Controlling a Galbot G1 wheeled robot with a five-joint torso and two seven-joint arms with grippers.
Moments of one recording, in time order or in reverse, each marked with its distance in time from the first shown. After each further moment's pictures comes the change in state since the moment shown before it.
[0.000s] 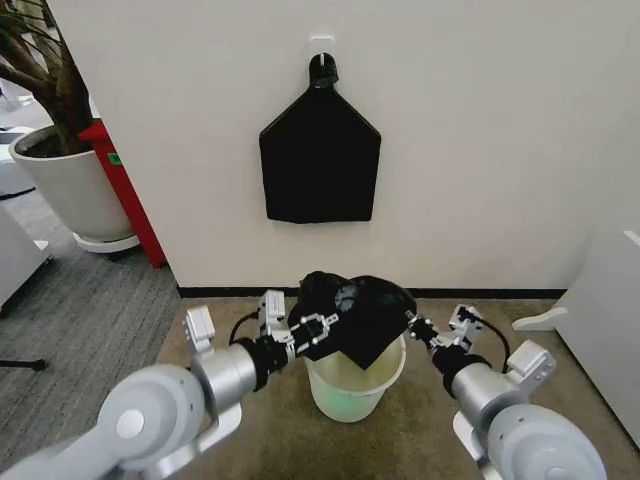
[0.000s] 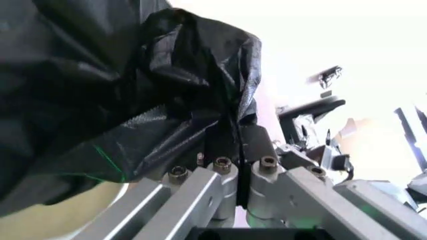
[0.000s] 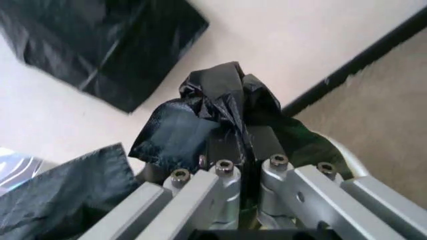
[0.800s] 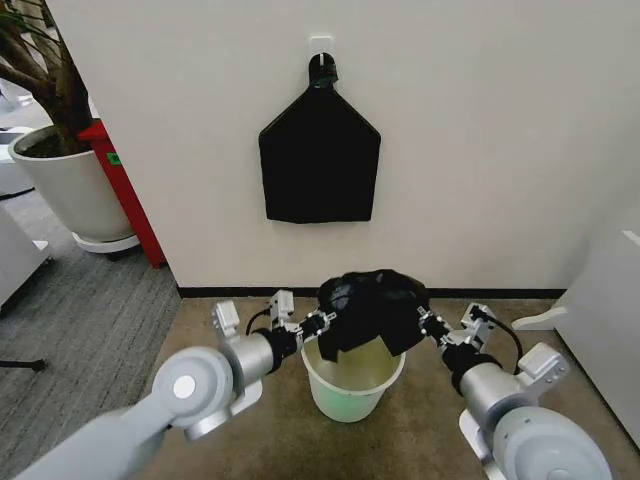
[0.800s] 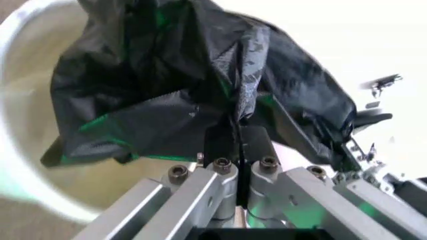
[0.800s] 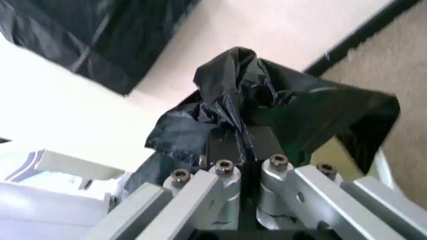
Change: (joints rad) left arm 0.192 -0.065 0.034 0.108 0.163 -0.004 0.013; right arm -0.091 0.113 -0.077 -0.002 -0.103 -0.029 -0.045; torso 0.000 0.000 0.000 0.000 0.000
